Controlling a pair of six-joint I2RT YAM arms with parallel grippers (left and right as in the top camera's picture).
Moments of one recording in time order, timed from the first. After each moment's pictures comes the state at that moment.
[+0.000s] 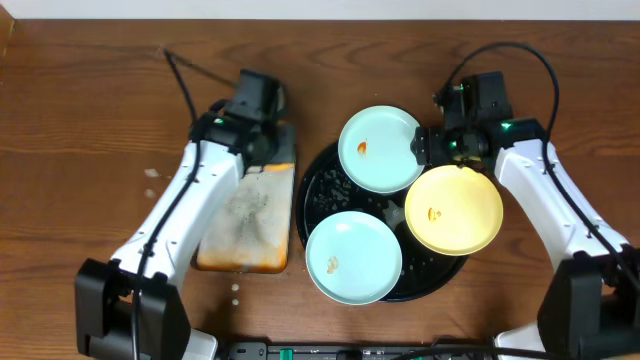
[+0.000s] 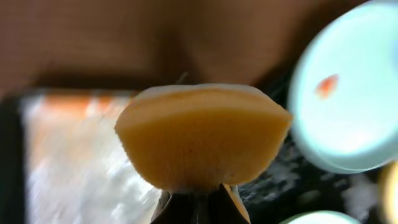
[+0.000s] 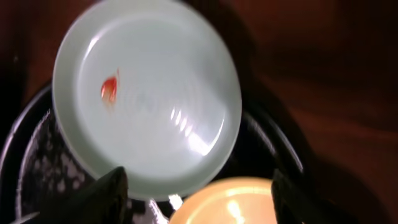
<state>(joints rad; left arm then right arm) -0.34 1.63 1.32 -0.76 0.04 -0.30 0.18 1.68 1.22 -0.63 -0.19 0.12</state>
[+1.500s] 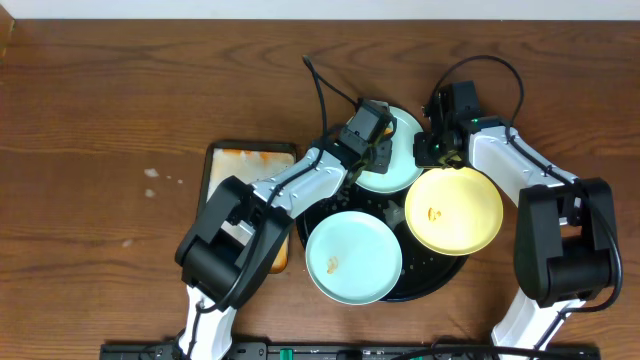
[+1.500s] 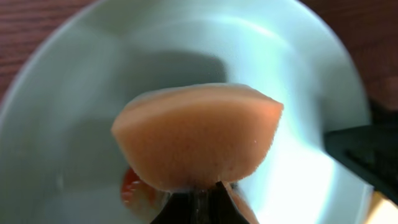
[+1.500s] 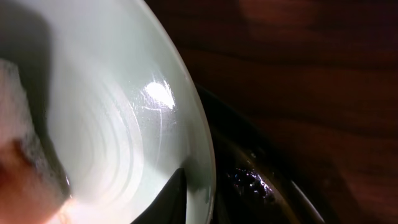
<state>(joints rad) -0.65 2.06 1.34 -0.20 0.01 -0.41 0.18 1.94 1.22 -0.52 -0.14 0.18</state>
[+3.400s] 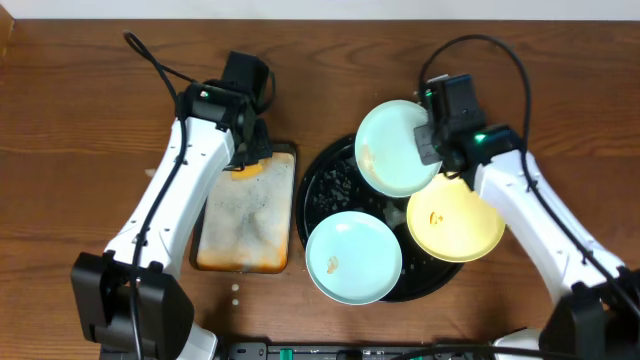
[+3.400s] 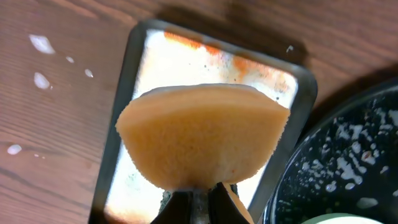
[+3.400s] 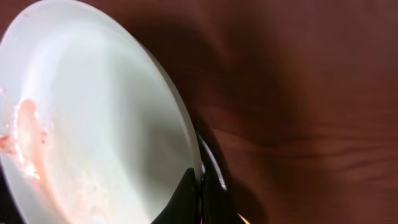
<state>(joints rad) -0.26 1.69 1.49 -1.17 -0.16 -0.48 0.36 1.59 1.23 -0.64 0.30 -0.03</state>
